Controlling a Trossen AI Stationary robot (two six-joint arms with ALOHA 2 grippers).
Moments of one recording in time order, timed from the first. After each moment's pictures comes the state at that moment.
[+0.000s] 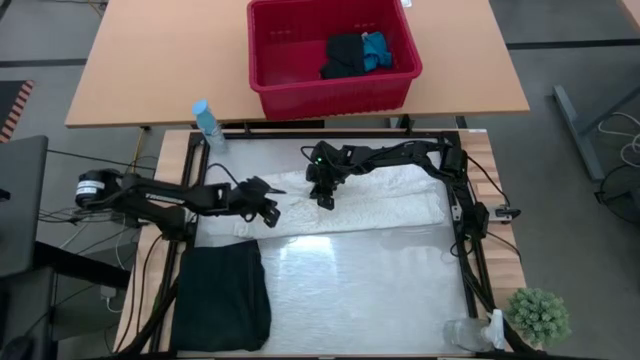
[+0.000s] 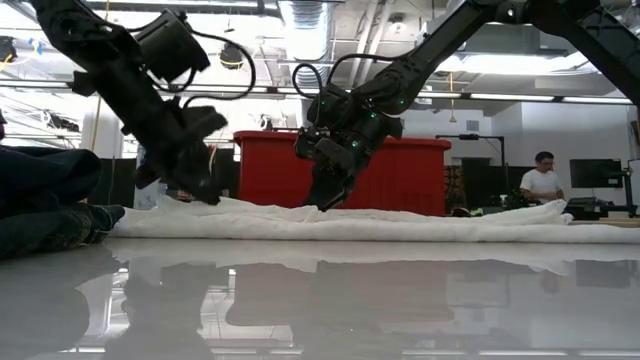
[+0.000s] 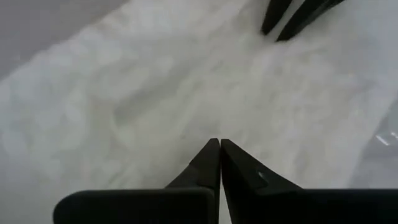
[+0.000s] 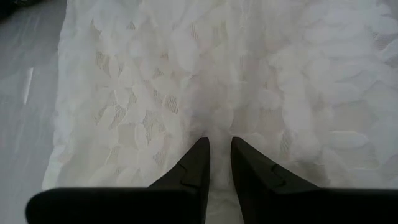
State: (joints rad) left arm 0.15 1.26 0.46 0.01 -0.26 -0.66; right arm -0.36 2.10 1.43 -0.27 -0.39 -0.17
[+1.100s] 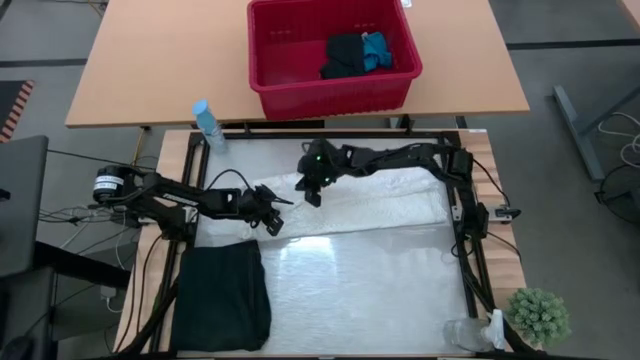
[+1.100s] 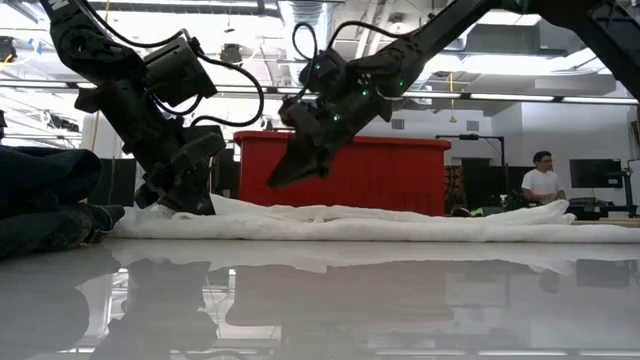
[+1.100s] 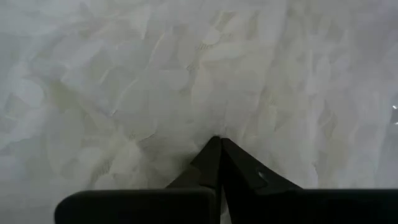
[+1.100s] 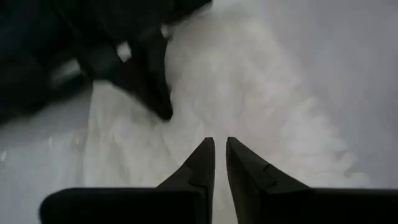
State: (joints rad) left arm 0.13 1.44 0.46 0.02 -0.16 -0.66; right arm -0.29 2.05 1.46 -0.09 -0.29 -0.01
